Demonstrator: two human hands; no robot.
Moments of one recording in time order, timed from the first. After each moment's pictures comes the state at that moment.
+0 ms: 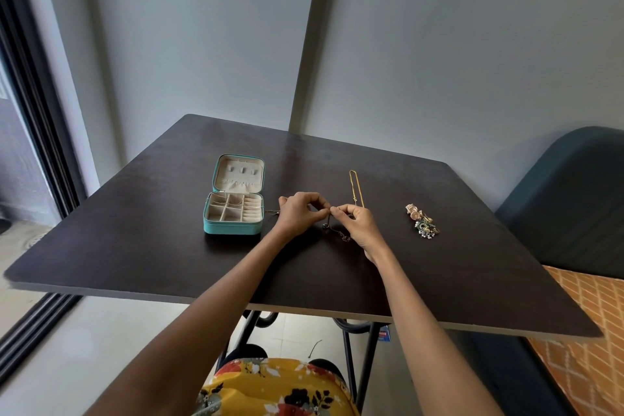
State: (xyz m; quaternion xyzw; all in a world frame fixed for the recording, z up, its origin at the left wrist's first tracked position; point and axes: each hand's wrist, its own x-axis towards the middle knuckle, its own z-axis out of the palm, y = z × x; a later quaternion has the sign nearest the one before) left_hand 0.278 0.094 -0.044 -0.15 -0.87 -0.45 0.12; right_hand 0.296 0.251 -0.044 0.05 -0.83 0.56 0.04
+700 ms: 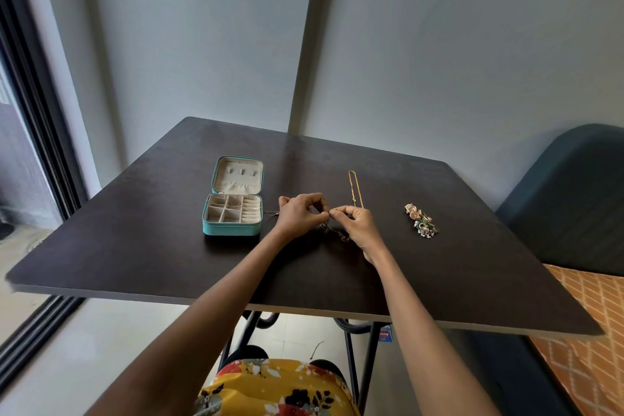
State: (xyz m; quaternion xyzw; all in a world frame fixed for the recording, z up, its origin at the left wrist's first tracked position) left_hand 0.285 0.094 -0.038 -0.16 -0.89 -0.42 0.10; right_hand 0.298 0.252 -0.047 0.05 -0.81 0.58 0.05
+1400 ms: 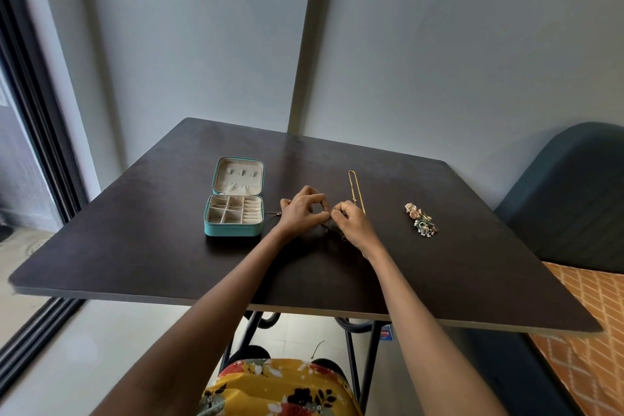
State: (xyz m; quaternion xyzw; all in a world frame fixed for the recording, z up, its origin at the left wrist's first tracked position) left_hand 0.283 0.093 -0.037 -0.17 -0.90 -0.40 0.08; right_hand 0.296 0.244 -0.040 0.05 -0.91 0.41 0.07
